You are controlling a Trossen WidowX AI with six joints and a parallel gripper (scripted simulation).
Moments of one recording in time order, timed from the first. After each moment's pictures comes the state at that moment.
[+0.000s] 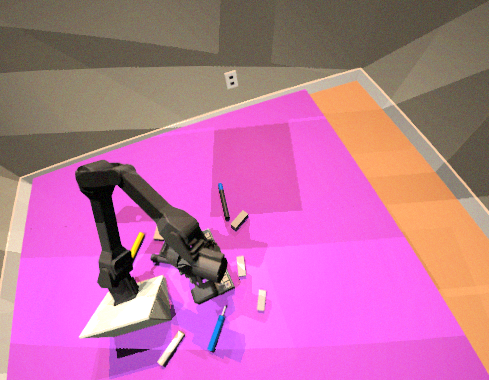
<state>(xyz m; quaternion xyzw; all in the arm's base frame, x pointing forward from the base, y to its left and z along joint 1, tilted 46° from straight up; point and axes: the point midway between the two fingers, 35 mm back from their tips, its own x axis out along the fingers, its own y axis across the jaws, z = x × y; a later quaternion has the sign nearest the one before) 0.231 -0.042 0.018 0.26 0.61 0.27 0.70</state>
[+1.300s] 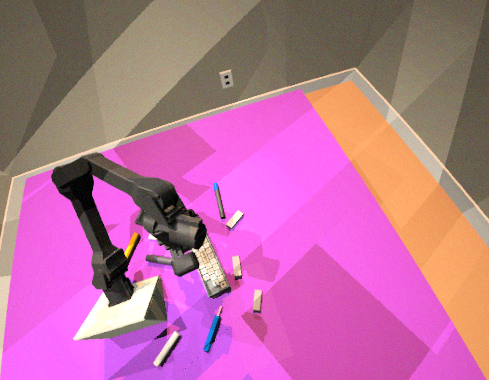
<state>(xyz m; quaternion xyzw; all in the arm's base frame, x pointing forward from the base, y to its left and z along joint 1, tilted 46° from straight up) 0.222 -0.033 0.102 0.26 0.60 0.27 0.70</state>
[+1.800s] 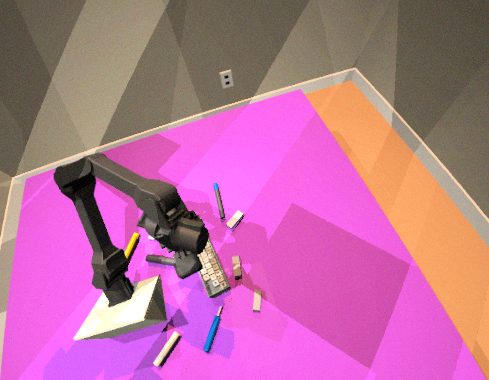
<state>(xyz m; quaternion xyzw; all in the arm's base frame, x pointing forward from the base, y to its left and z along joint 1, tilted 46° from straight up) 0.225 -0.040 0.097 0.25 0.60 0.29 0.71</state>
